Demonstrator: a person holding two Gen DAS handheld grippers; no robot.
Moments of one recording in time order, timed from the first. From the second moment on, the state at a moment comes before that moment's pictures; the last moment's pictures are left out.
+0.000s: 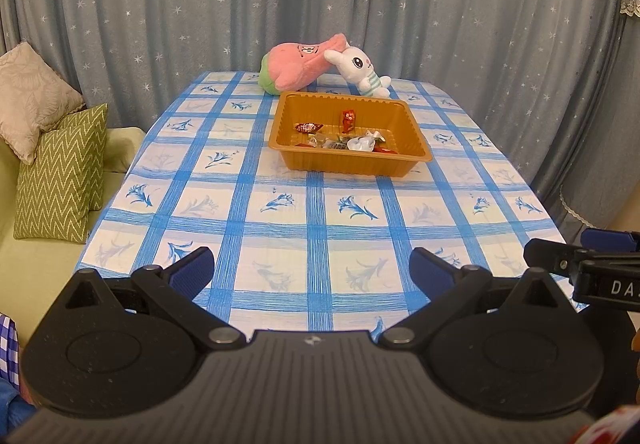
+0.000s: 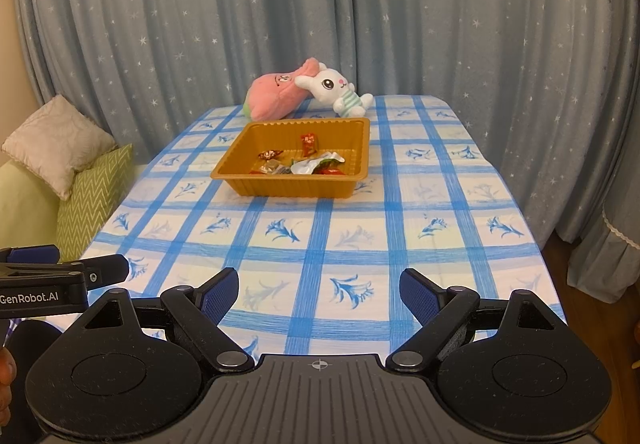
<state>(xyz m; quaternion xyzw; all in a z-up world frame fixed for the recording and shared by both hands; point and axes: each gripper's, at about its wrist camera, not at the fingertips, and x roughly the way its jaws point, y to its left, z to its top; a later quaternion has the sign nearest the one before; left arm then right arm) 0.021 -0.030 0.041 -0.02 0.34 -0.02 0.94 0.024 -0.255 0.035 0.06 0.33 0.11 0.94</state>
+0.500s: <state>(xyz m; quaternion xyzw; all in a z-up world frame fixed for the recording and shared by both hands) 0.021 -0.030 0.042 -0.02 0.34 -0.02 0.94 0.024 -0.256 0.036 0.06 0.33 0.11 0.94</state>
